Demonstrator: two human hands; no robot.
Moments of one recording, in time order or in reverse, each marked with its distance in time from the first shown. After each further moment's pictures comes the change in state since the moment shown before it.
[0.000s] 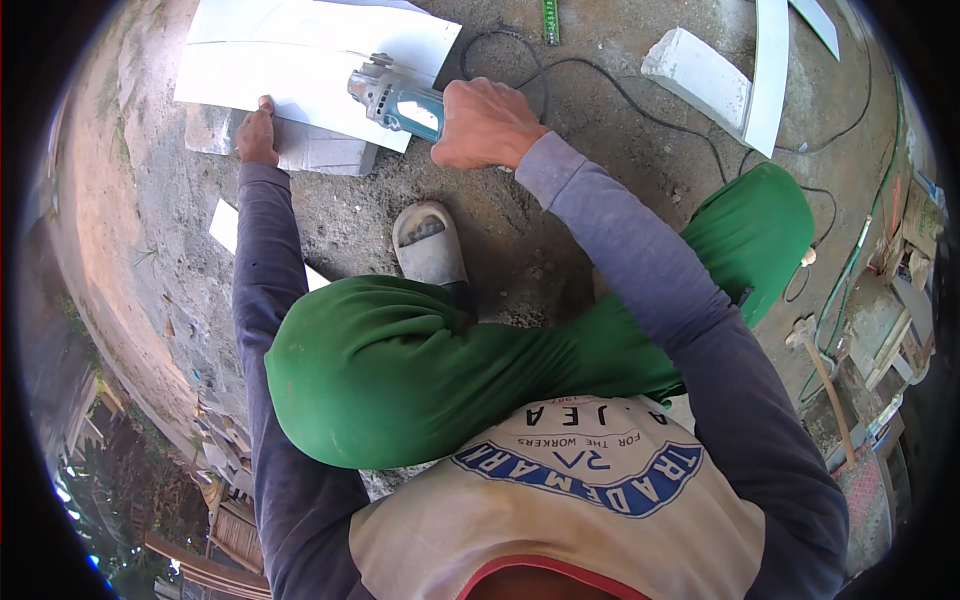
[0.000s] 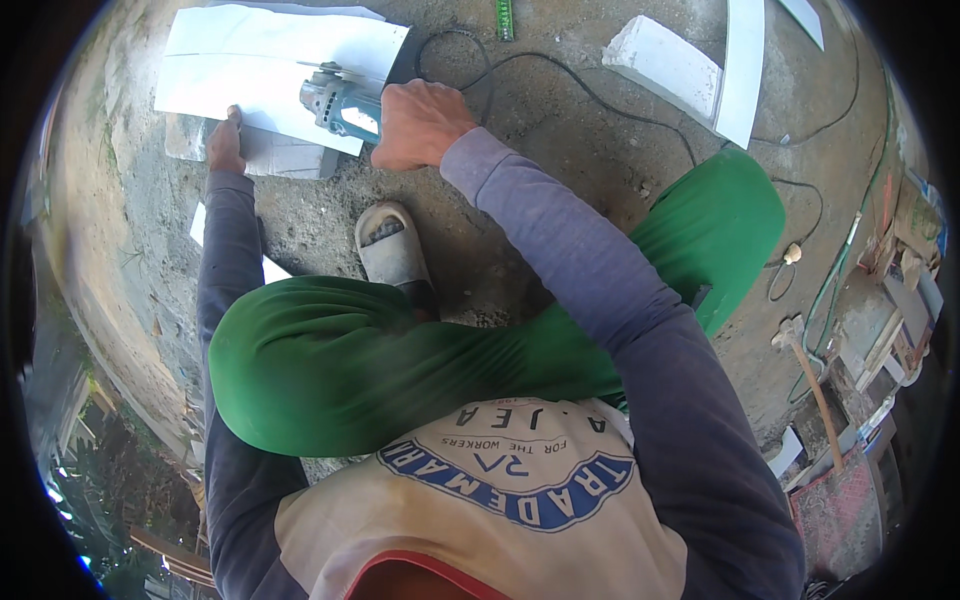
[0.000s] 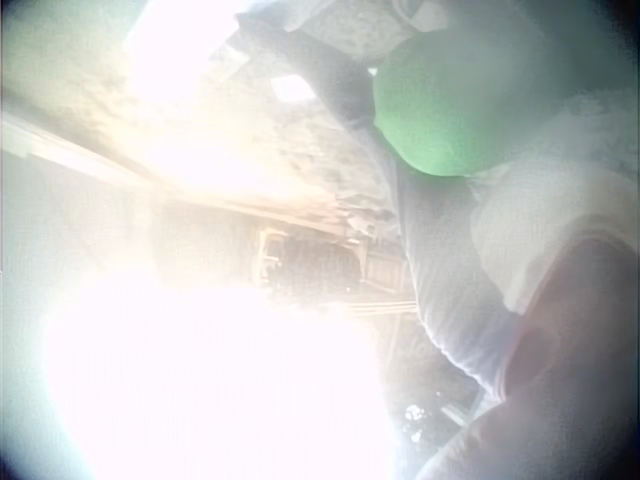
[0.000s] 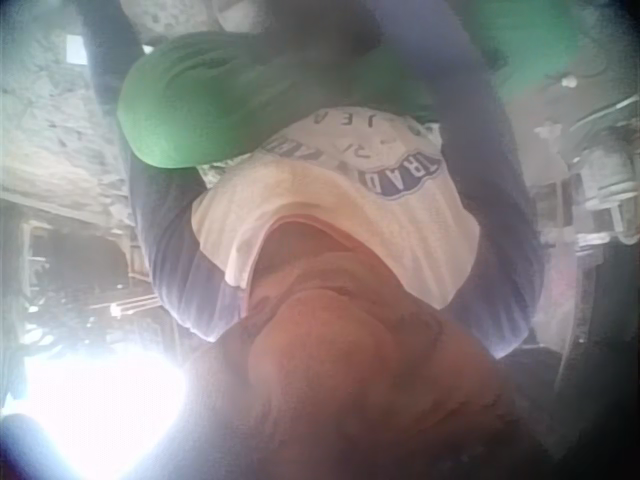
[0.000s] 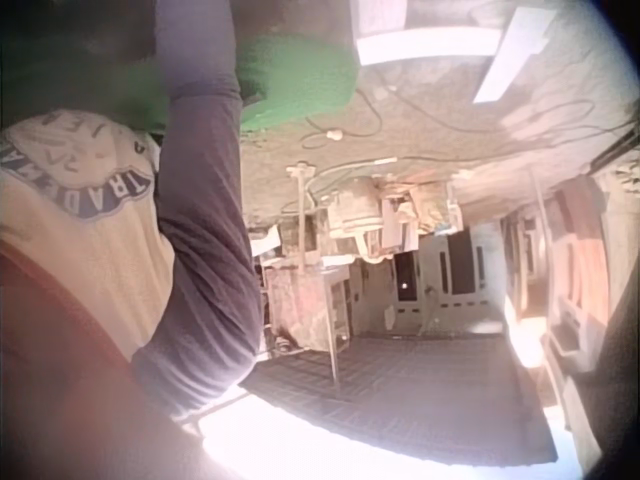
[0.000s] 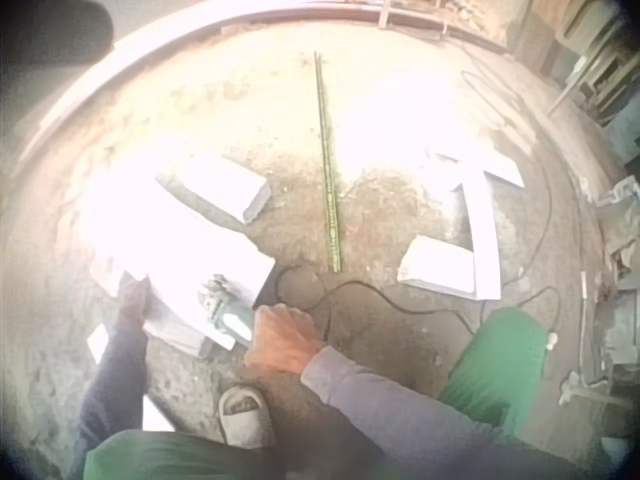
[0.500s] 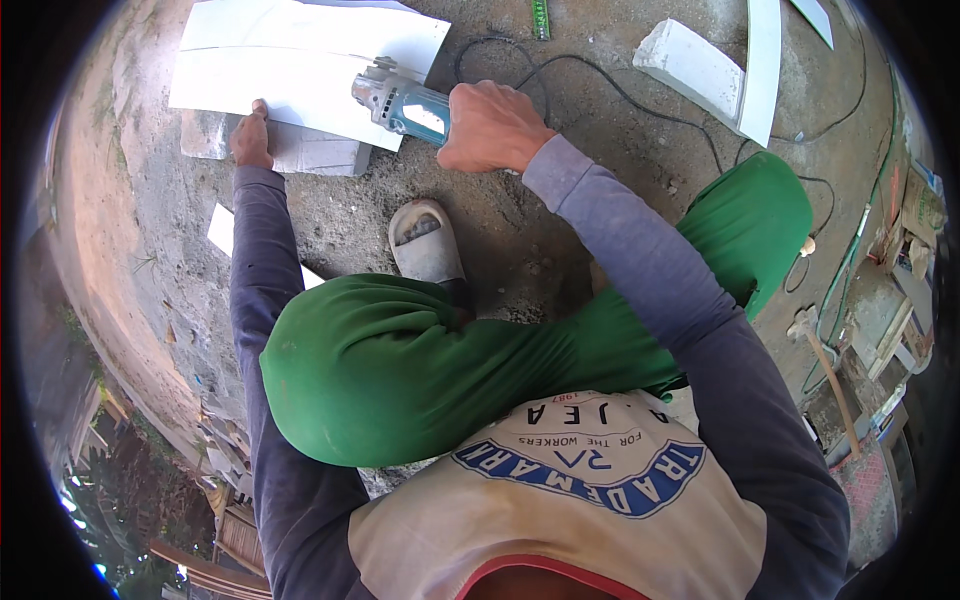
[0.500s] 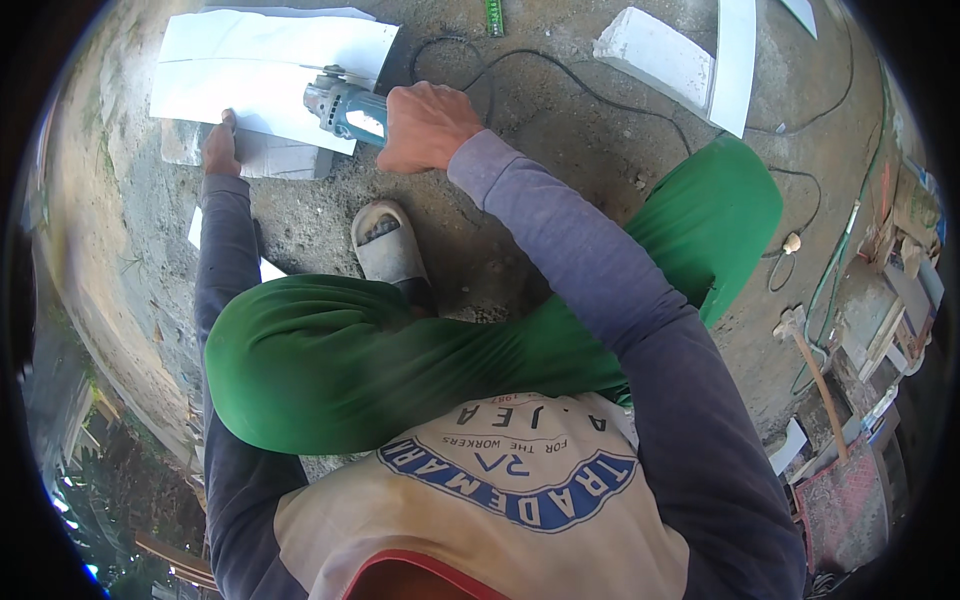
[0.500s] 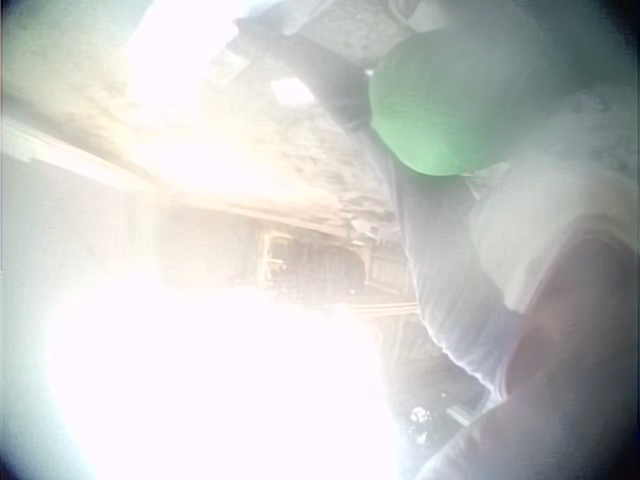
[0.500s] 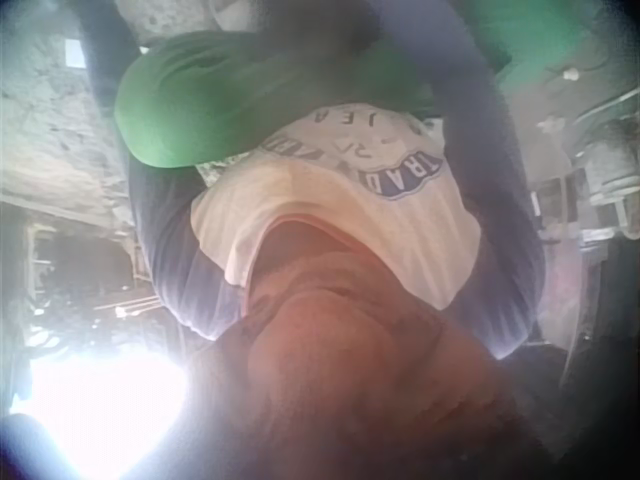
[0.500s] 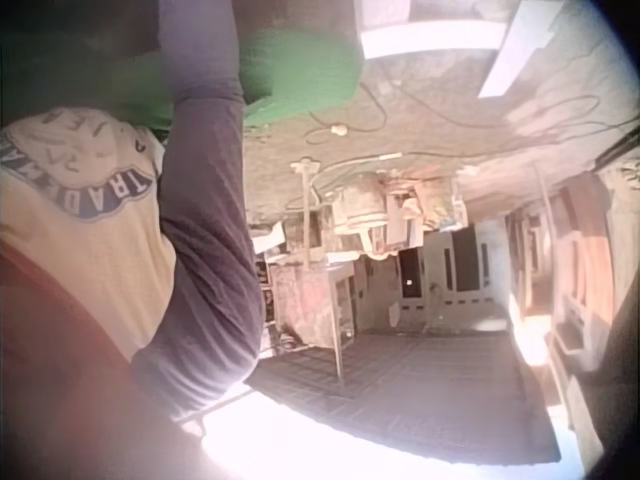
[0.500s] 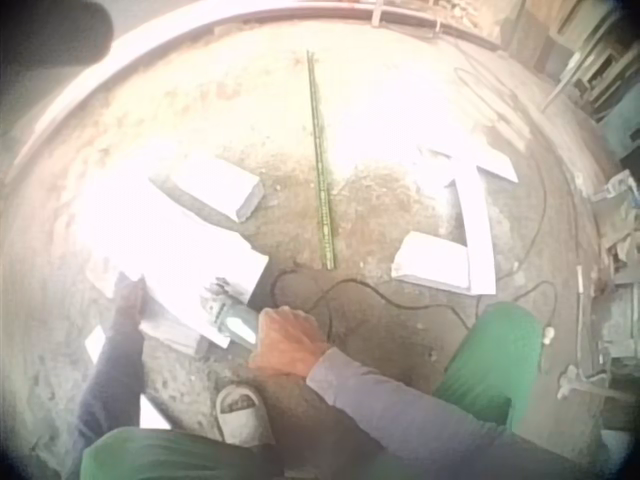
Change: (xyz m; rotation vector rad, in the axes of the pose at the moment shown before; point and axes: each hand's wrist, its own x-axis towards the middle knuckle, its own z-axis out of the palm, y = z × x) left_hand -0.007 0.006 0.003 0.007 -0.008 -0.002; right_hand -0.016 0.008 -0.005 -0.017 -0.016 0.036
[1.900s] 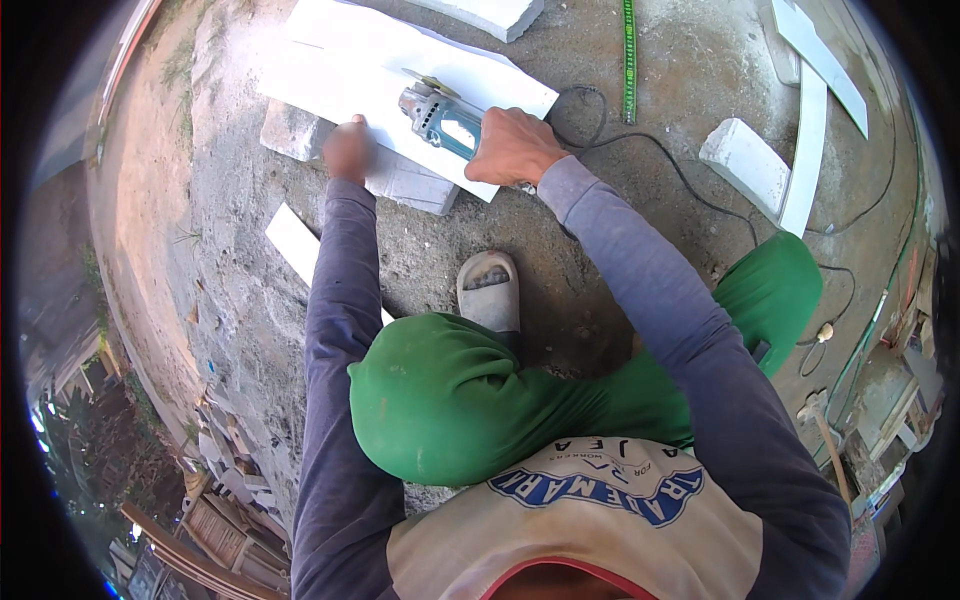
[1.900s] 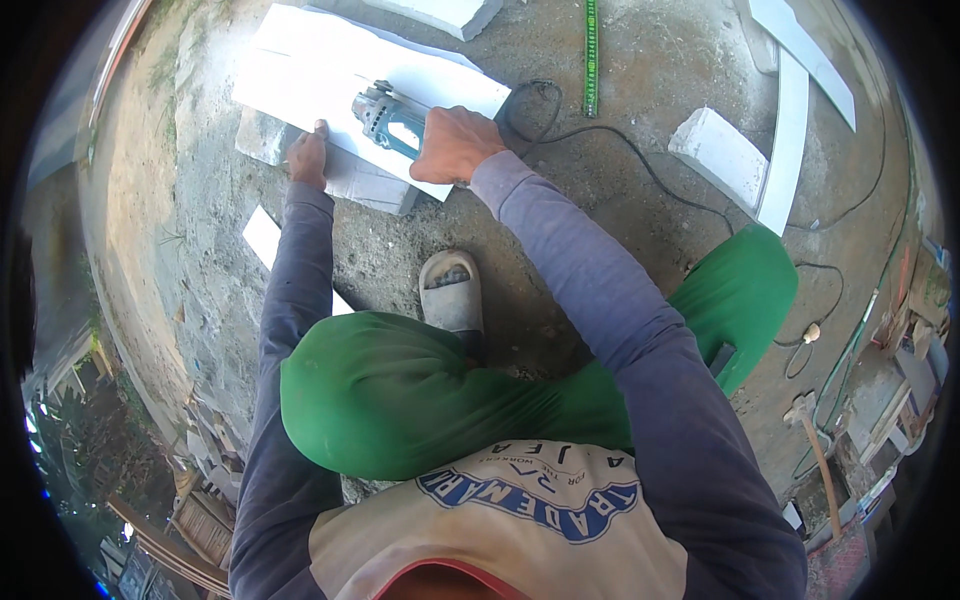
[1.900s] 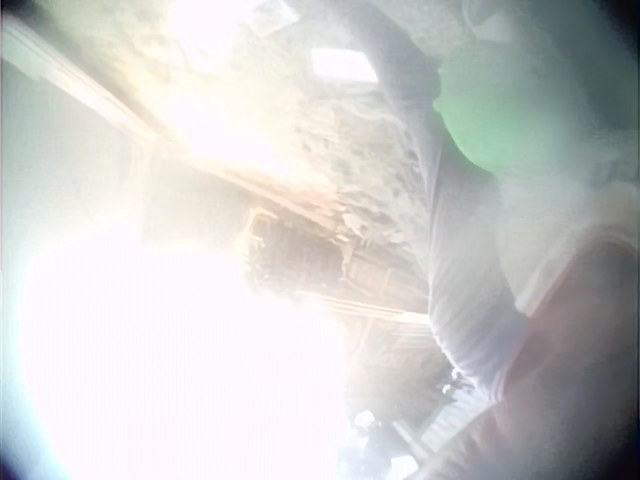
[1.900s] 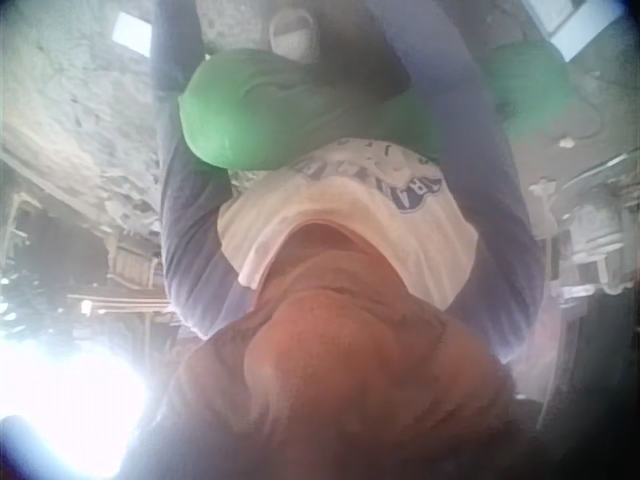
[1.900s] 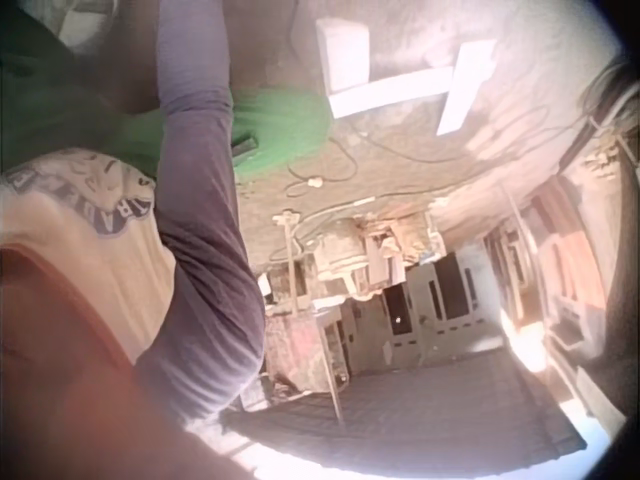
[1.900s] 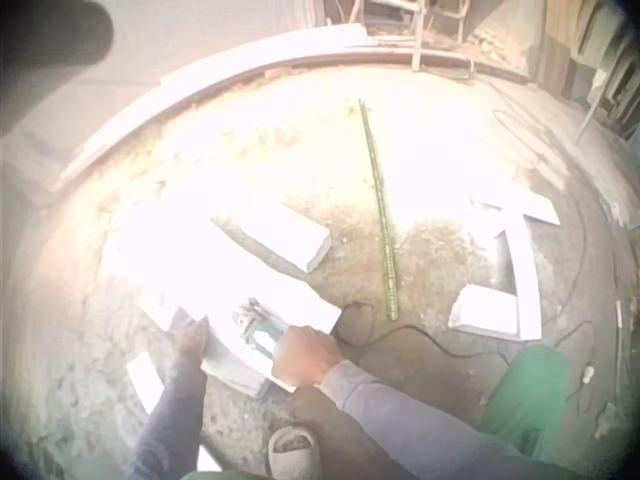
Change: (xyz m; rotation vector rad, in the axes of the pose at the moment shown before) left_hand -0.019 0.012 0.001 -0.040 0.006 0.082; right_hand 0.082 -0.070 -0.003 -0.016 -0.025 -0.013
